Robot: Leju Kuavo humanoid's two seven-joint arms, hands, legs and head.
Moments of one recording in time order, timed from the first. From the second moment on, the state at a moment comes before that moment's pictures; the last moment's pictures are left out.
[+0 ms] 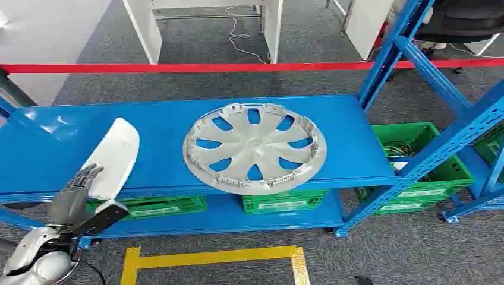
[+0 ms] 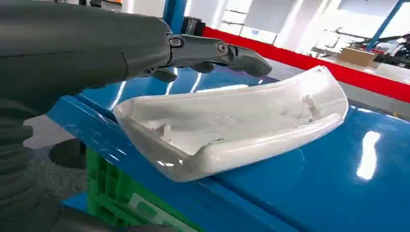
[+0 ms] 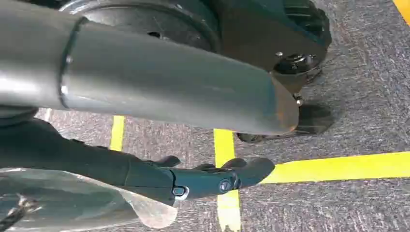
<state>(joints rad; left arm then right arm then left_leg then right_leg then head) -0.09 0.32 -0.28 -1.26 -0.79 0.39 -0.08 -0.08 0.14 -1.29 -0.19 1.13 0.08 -0.09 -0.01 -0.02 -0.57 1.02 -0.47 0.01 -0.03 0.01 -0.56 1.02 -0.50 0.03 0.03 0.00</state>
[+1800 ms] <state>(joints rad) -0.19 0.31 -0.30 -1.16 -0.85 0.48 -0.11 -0.08 0.14 -1.28 -0.19 1.13 0.08 -0.09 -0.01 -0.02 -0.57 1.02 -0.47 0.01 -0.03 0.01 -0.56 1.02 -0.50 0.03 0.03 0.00</state>
